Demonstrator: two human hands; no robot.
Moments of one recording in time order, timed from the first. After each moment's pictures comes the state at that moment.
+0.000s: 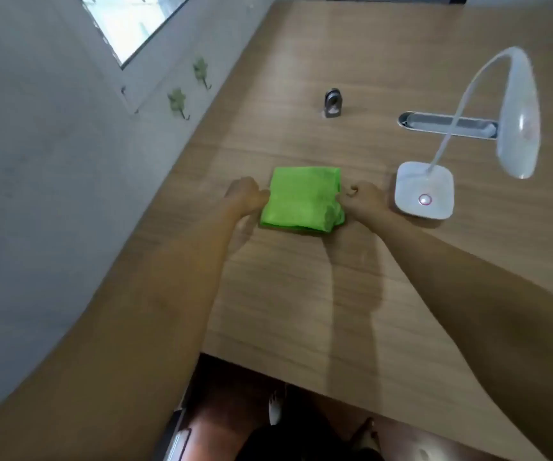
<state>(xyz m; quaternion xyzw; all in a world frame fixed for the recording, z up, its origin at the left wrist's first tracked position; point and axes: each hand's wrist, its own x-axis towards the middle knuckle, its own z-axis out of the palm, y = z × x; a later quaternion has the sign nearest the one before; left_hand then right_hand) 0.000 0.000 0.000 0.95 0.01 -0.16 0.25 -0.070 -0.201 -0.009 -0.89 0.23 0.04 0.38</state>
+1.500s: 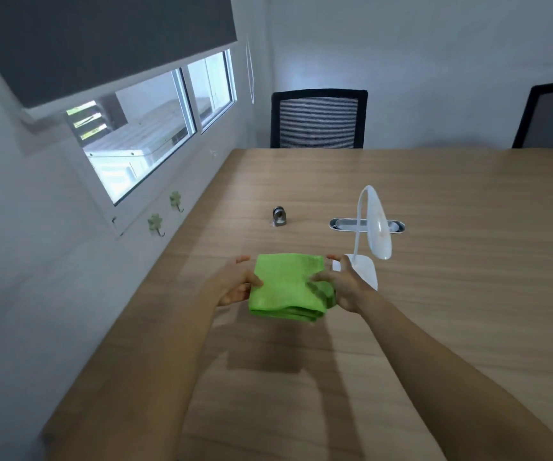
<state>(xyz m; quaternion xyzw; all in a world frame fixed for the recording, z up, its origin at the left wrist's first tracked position) -0.032 -0.034 0.063 0.68 0.07 -0.34 0.65 -0.112 -0.238 0.041 -0.61 0.27 0.04 0.75</state>
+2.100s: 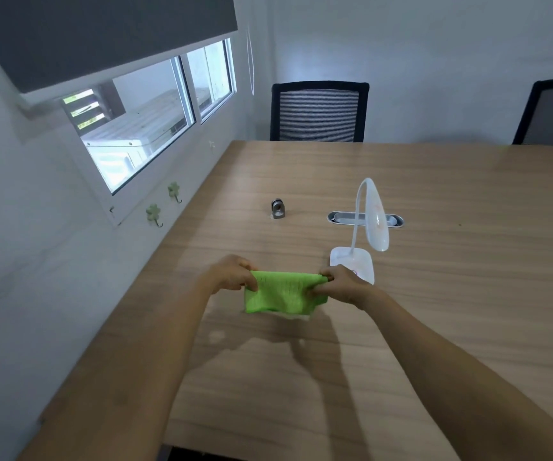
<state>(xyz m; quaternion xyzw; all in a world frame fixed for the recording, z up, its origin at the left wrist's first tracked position) -0.035 -0.034 0.064 0.86 -0.07 -0.32 0.39 -0.141 -0.255 0.041 -0.86 0.13 0.10 0.48</state>
